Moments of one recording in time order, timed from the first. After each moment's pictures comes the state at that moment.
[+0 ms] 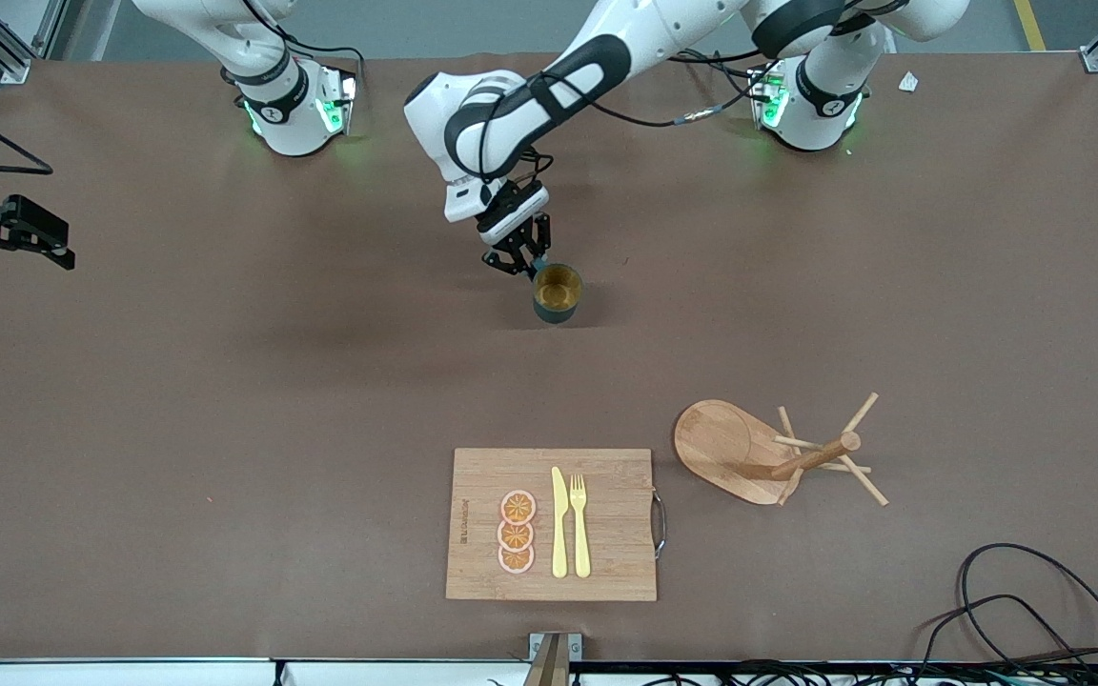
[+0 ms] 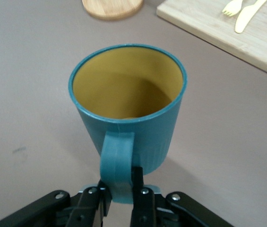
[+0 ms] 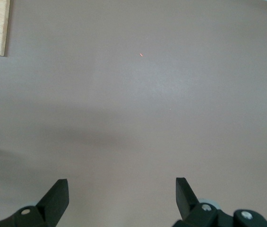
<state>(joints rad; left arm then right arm) -0.78 0.82 -0.54 -1.37 0.88 1.74 -2.25 0.01 -0.02 -0.06 -1.62 -0.04 1.62 -0.24</state>
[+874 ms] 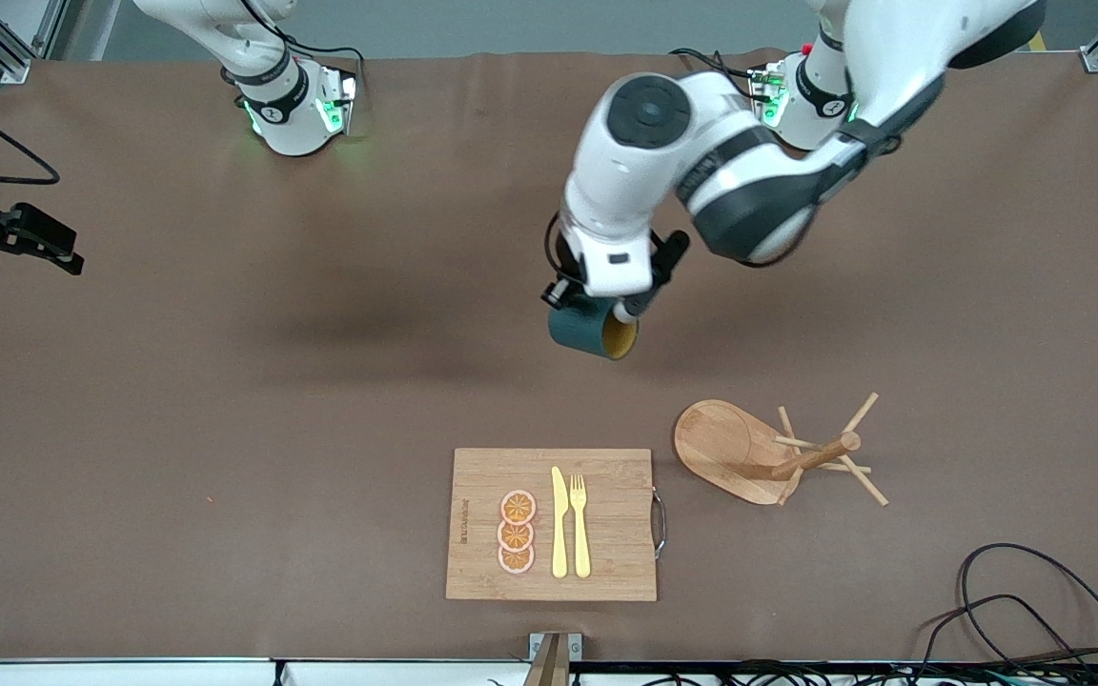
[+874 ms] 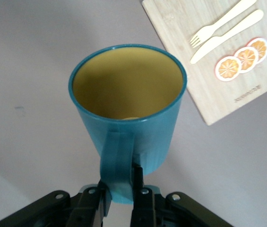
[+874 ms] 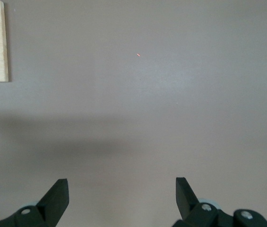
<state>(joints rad) 0.13 0.73 -1.17 -1.40 0.49 1.92 -1.98 -0.02 -0.03 -0.02 -1.62 0.00 1.62 -0.05</state>
